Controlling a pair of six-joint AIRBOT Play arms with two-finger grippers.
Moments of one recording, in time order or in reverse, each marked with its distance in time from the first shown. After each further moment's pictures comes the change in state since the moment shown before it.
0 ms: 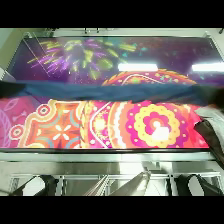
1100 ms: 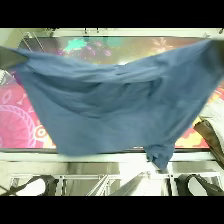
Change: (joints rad) left arm -0.277 -0.228 0.398 0.174 -0.051 -0.095; right arm 0.194 -0.274 0.320 -0.354 -0.379 0.011
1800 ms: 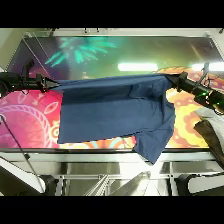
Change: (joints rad) left arm -0.011 -0.710 0.087 -0.004 -0.140 -0.011; right arm 0.067 -0.779 0.066 0.235 -0.142 -0.231
